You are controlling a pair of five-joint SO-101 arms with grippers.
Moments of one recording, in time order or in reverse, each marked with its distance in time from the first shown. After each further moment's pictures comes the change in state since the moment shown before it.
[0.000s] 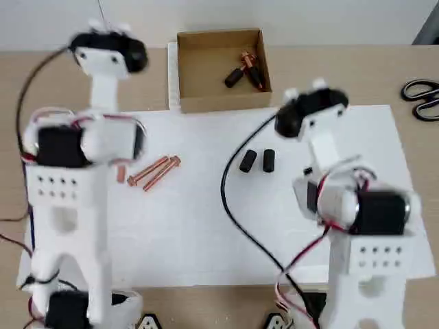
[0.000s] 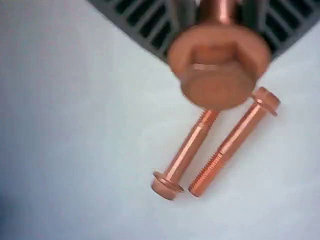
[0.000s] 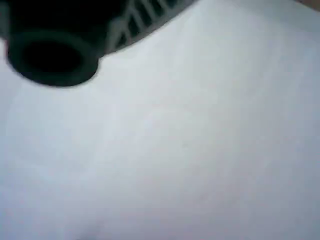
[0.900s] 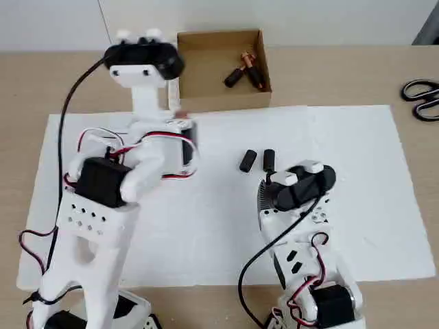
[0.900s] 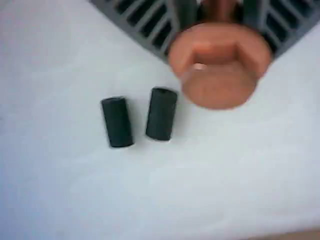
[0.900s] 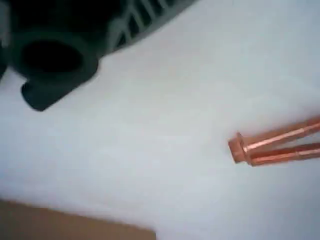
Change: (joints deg) left arm 15.4 -7.8 12.4 -22.4 20.7; right arm -14.0 -56.4 61.5 -40.1 -19.5
